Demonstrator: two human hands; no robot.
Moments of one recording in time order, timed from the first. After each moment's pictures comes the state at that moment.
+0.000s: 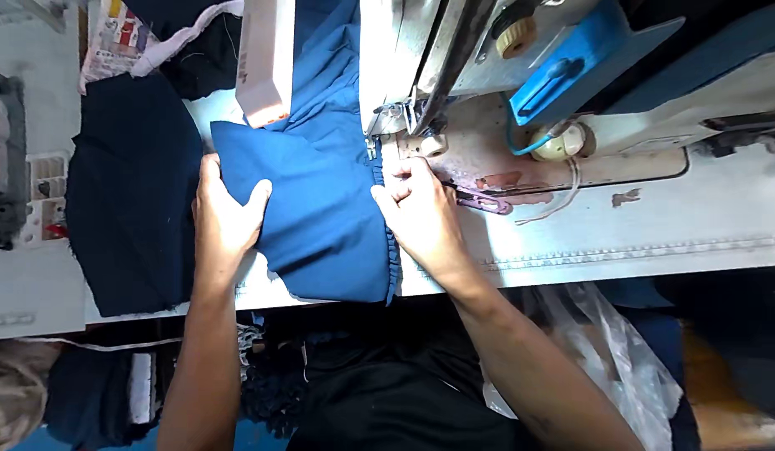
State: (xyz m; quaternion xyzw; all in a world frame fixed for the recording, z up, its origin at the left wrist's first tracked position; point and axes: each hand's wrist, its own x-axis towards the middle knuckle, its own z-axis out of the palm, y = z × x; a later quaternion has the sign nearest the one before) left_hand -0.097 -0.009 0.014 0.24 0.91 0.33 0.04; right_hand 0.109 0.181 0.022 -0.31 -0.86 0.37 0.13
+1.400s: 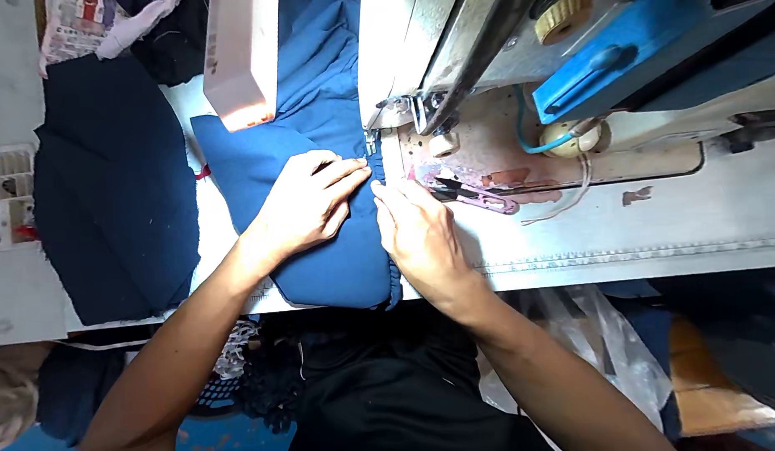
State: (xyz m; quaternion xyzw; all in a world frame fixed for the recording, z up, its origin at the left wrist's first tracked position) left_hand -0.086 0.061 -0.016 0.71 0.68 0.18 0.00; right_hand 0.101 0.173 0.007 -0.22 -0.94 0.22 0.15
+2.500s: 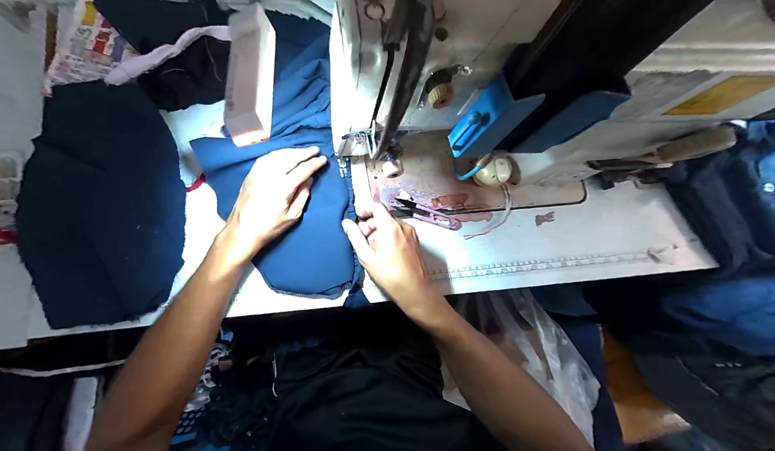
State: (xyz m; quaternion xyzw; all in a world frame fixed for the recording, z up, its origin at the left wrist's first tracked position) left_hand -0.102 0.061 -0.007 0.62 0.74 0.26 -0.03; right_hand 0.115 0.173 0.007 -0.27 -0.90 0.30 0.17
